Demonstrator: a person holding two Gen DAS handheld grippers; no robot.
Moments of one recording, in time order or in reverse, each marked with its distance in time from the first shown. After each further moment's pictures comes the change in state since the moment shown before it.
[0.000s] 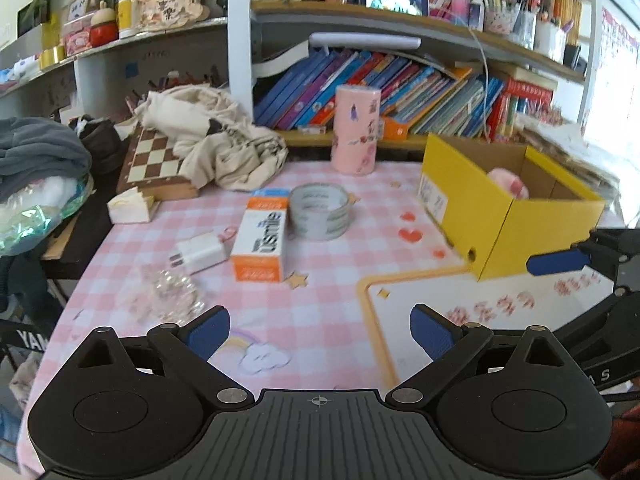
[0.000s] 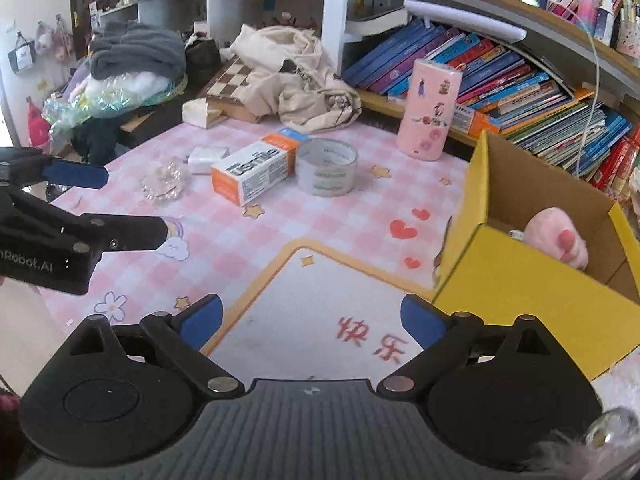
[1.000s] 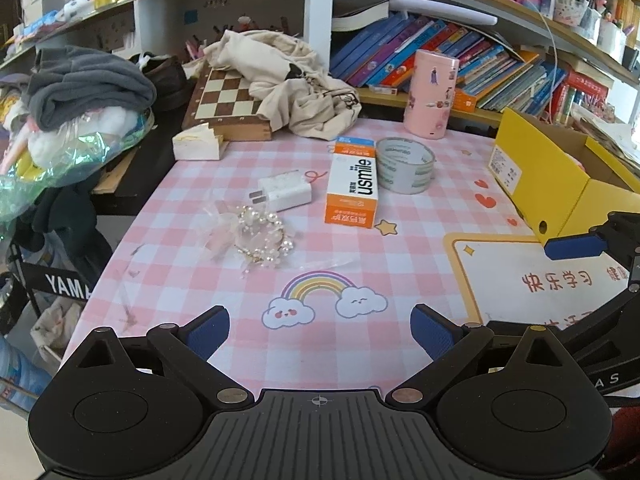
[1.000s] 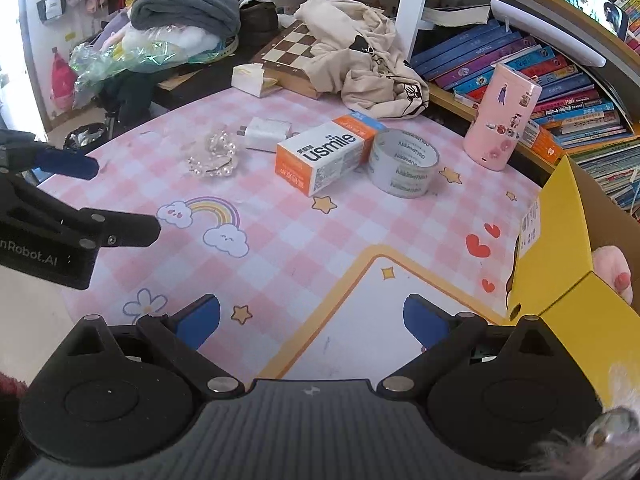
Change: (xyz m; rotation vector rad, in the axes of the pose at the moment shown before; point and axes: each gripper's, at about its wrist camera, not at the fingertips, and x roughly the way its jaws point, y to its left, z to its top) left arm 0.006 0.070 -0.027 -0.112 0.101 0.084; right arm 0.043 0.064 0.020 -0.129 0.067 0.038
